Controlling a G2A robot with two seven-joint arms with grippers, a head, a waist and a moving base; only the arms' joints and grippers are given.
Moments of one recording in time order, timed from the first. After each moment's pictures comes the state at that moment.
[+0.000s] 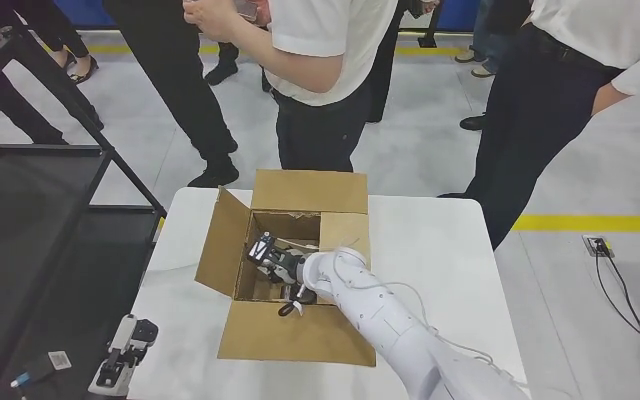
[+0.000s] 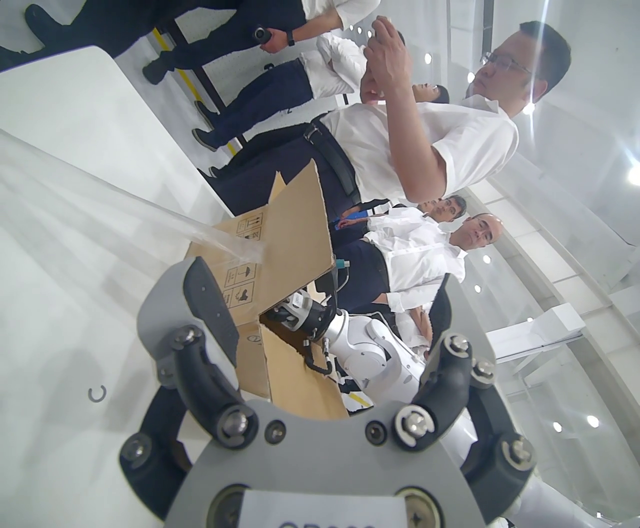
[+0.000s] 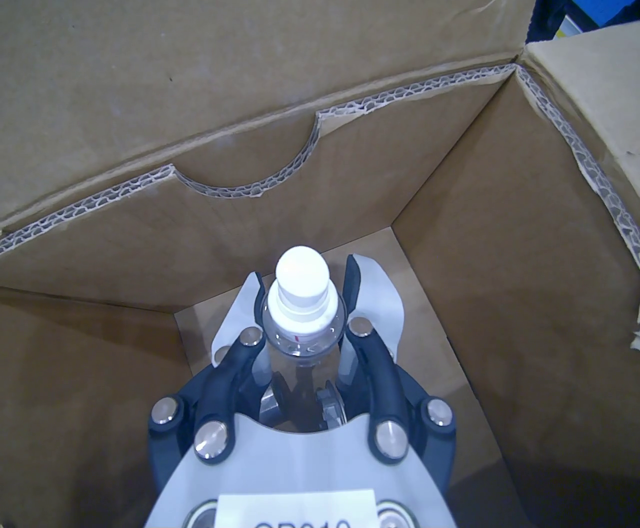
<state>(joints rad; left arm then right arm) 1.89 -1.28 -1.91 -2.00 -0.10 -0.43 -0.21 -0.23 -1.86 0.43 -0.24 -1.07 -0.47 0.02</state>
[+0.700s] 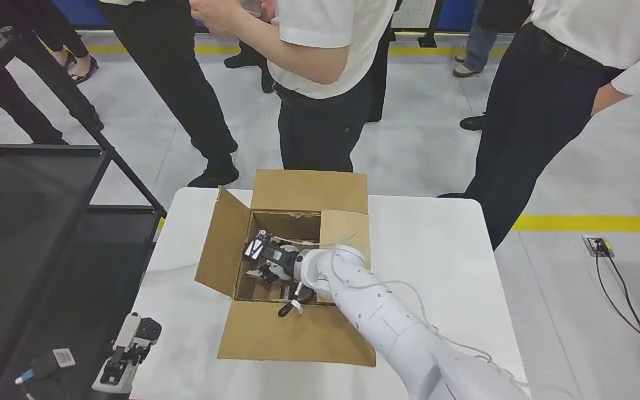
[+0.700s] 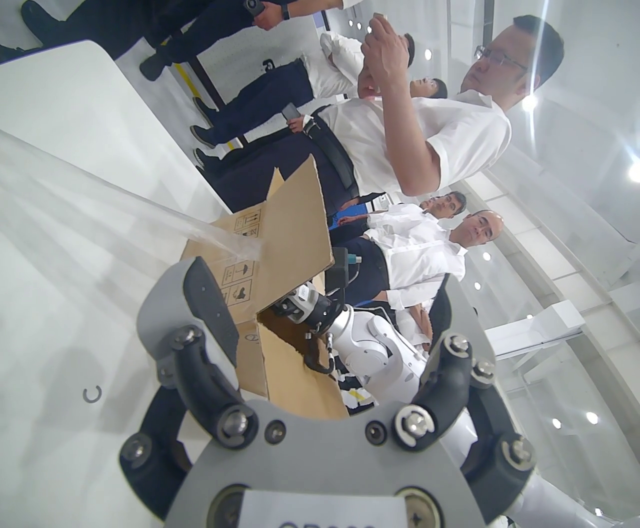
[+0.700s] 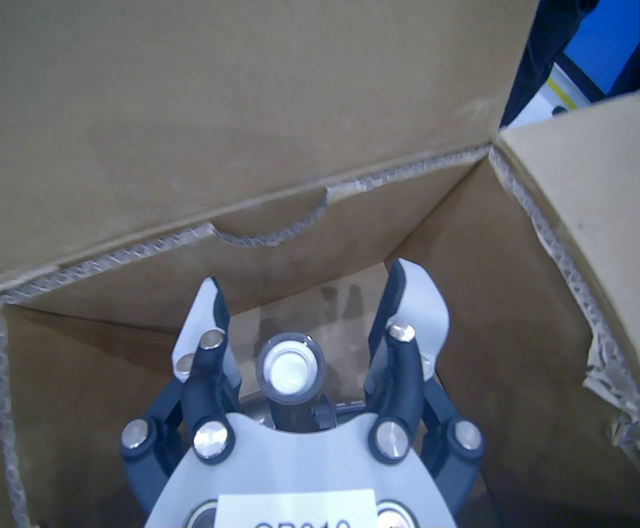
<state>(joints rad) 1.87 -1.29 -1.90 -1.99 -0.10 -0.43 -0.22 -0.23 -1.85 0.44 -0.26 -1.14 -0.50 -0.11</state>
